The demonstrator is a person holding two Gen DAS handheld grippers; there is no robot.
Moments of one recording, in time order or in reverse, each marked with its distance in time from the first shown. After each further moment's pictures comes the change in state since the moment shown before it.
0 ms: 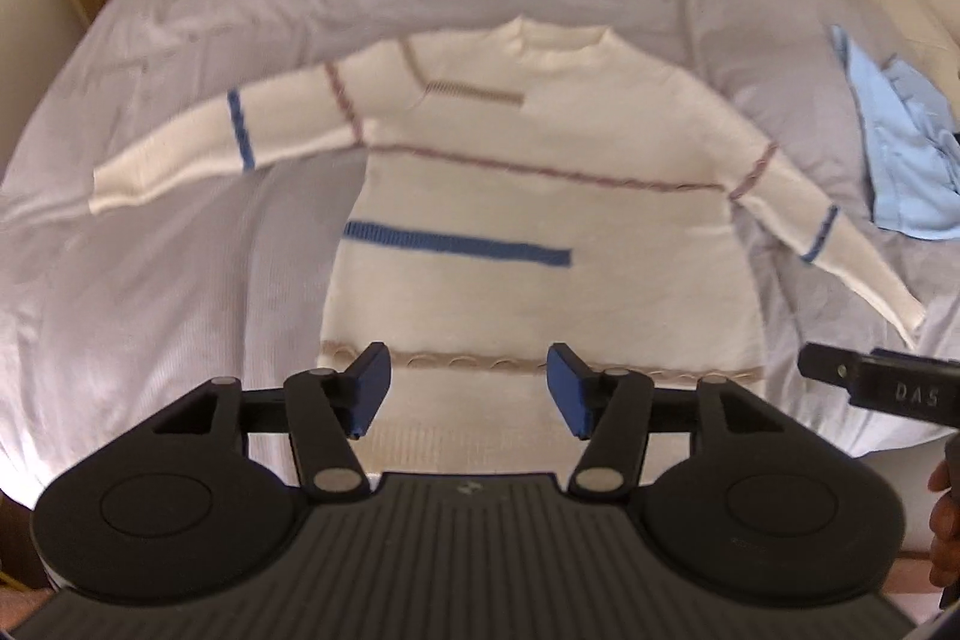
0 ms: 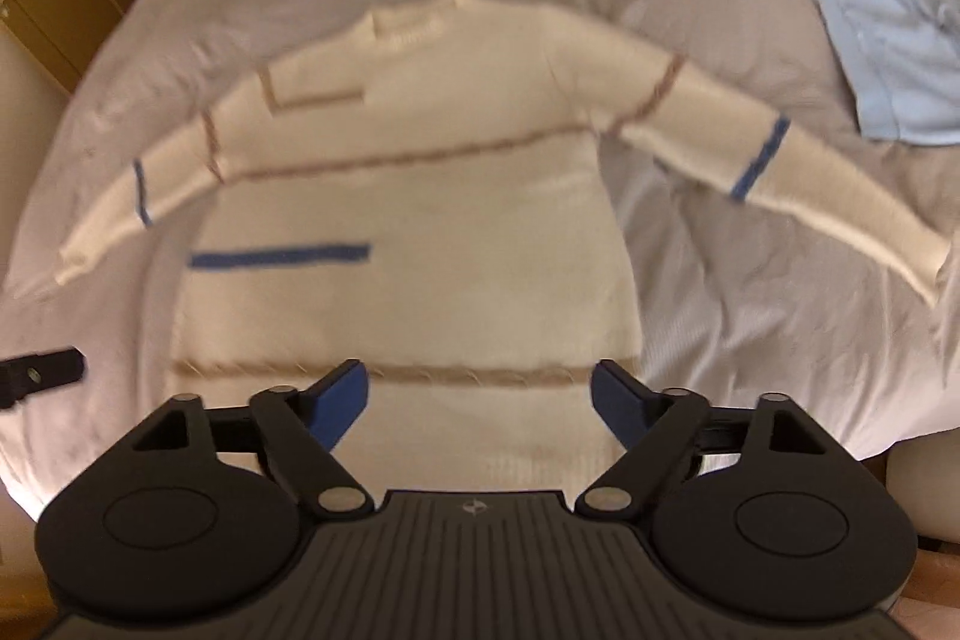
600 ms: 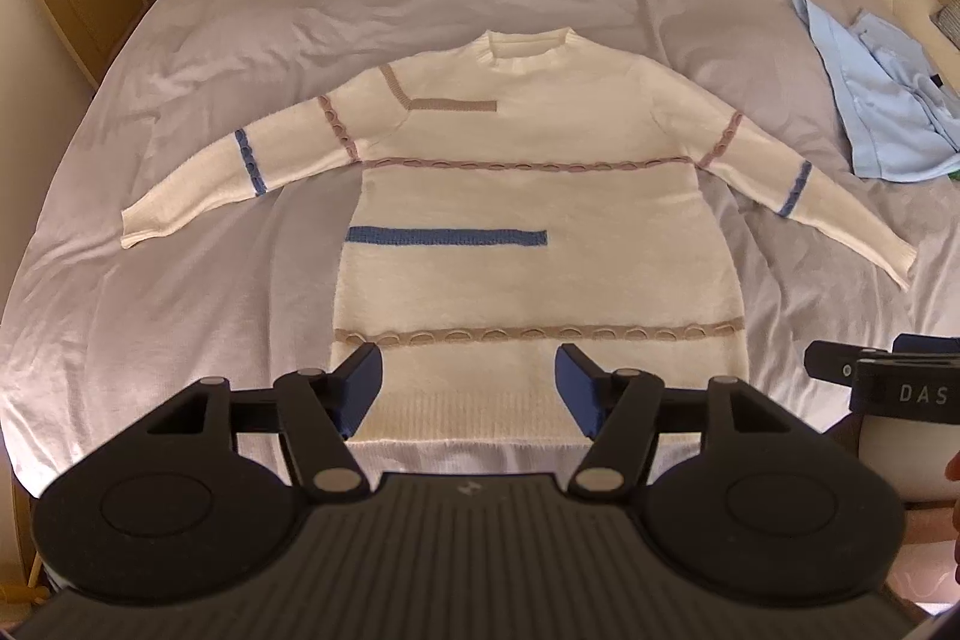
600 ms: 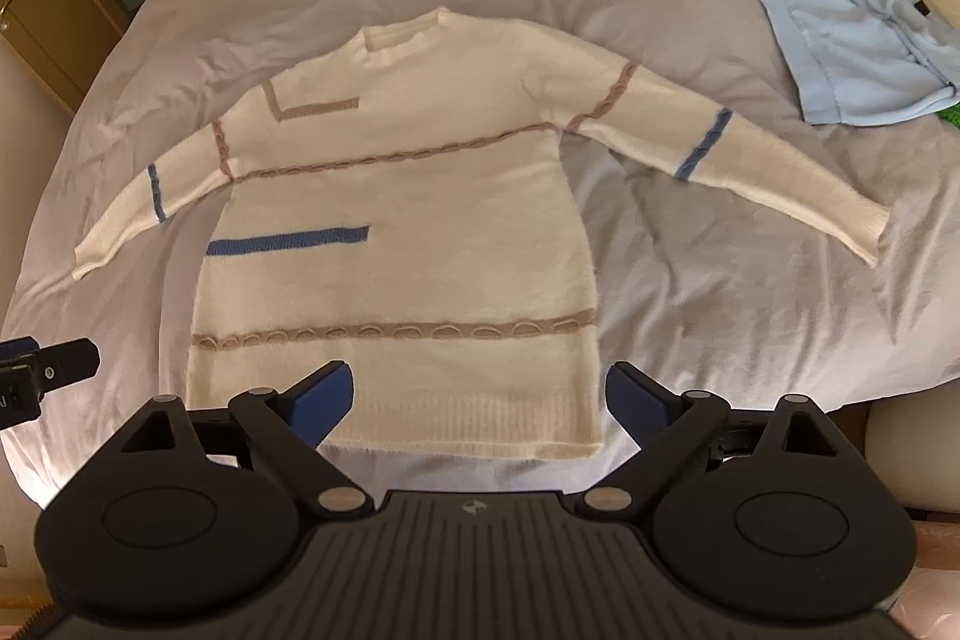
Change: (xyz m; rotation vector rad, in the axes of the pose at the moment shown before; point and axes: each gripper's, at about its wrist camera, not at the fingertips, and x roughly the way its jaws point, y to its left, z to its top) left arm -0.057 -0.035 -0.033 0.102 -0.031 0.048; right arm -0.068 -0.008 -0.042 0.014 -0.008 -0.034
